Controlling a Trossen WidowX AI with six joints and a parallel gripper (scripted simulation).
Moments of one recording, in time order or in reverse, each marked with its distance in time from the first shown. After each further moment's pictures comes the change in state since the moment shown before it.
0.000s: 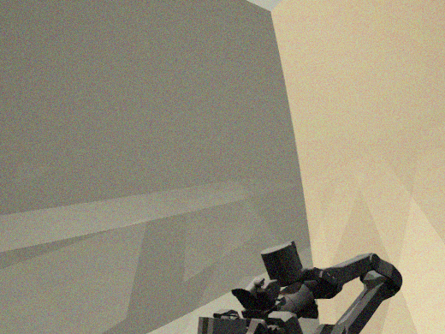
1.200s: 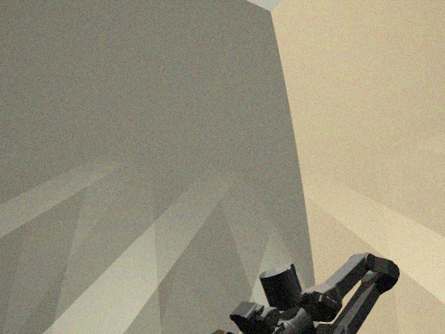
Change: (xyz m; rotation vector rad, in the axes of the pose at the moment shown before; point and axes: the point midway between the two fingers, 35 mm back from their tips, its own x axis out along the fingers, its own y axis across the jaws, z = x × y) arm 0.022 -0.001 -0.033 -0.036 -0.011 0.000
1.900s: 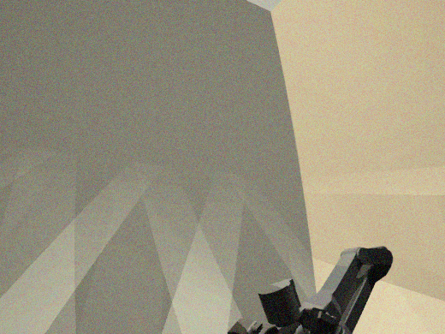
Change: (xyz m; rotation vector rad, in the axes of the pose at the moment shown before) arm 0.015 0.000 -0.023 0.000 -0.007 -0.001
